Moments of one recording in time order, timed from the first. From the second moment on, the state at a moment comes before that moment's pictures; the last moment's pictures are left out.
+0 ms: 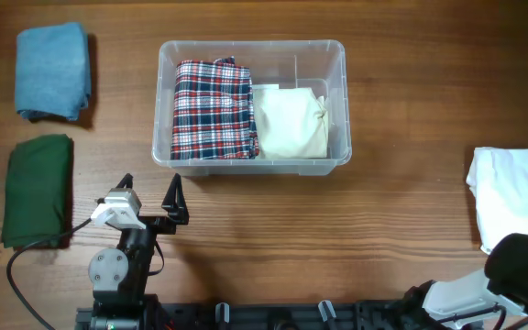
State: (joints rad) left arm -0.02 0.01 0.01 -0.07 0.10 -0.29; right arm -0.61 1.74 1.98 -1.40 0.06 0.20
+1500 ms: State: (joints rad) left arm -0.02 0.01 0.01 -0.07 0.10 -0.29; right arm -0.76 1.76 1.12 -0.77 0.01 0.33
